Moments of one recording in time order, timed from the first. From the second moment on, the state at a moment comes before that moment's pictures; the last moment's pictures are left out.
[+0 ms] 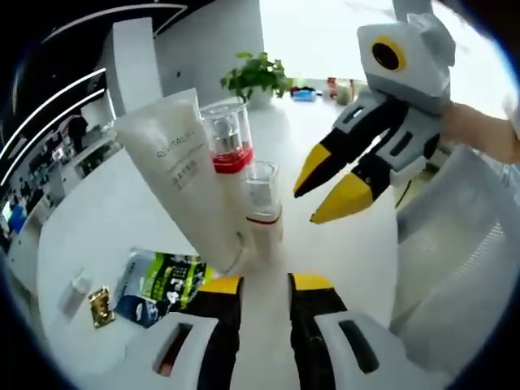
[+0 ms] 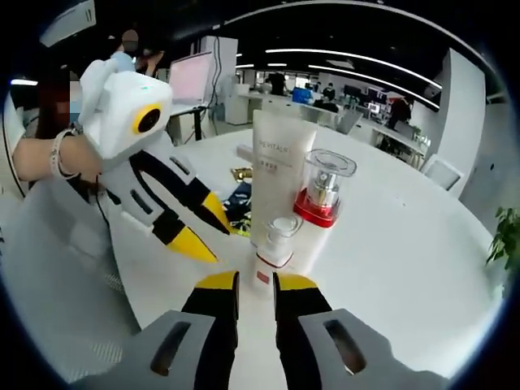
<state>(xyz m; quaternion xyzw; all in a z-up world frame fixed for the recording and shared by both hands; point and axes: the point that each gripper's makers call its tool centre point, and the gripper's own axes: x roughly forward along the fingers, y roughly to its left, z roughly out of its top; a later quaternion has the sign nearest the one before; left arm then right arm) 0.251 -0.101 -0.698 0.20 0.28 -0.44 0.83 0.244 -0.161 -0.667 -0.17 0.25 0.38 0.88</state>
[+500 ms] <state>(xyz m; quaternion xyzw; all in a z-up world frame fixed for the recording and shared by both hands) 0.237 -0.046 -0.679 0.20 0.31 -0.40 0.84 0.232 -0.151 -0.635 -0.16 0.24 0.38 0.88</state>
